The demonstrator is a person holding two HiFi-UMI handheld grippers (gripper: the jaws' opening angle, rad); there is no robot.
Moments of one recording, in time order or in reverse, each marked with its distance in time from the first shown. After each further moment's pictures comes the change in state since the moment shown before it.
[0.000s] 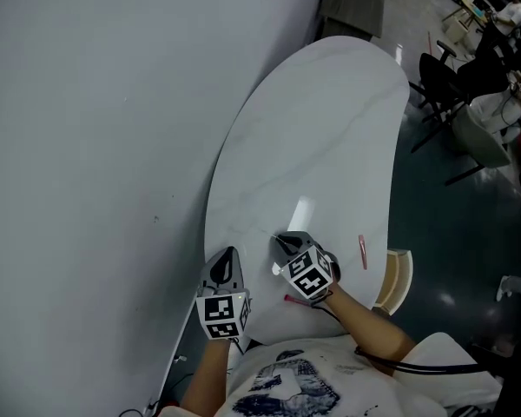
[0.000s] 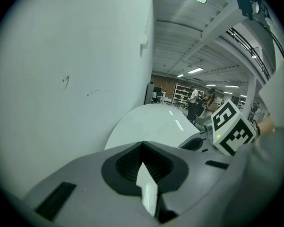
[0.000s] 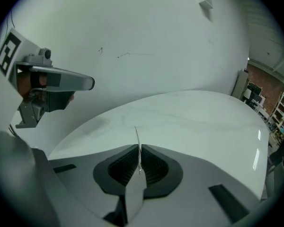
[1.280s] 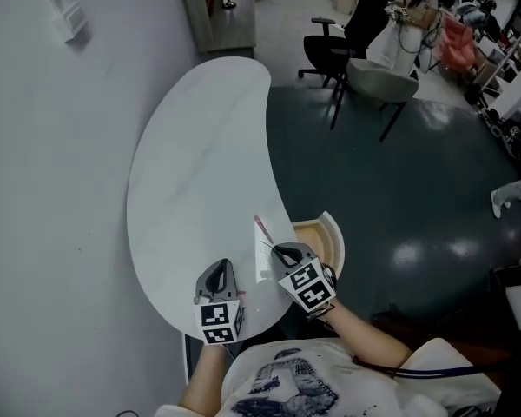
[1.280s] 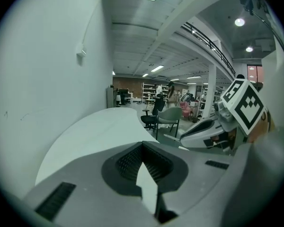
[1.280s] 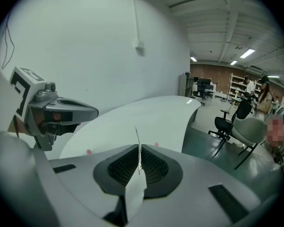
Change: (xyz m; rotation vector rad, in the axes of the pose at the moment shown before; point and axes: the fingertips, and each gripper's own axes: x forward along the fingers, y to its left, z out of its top) left arm -0.045 -0.285 -0.030 0.287 -0.014 -0.307; right arm -0.270 -0.047 -0.175 0.360 -0.222 -0.319
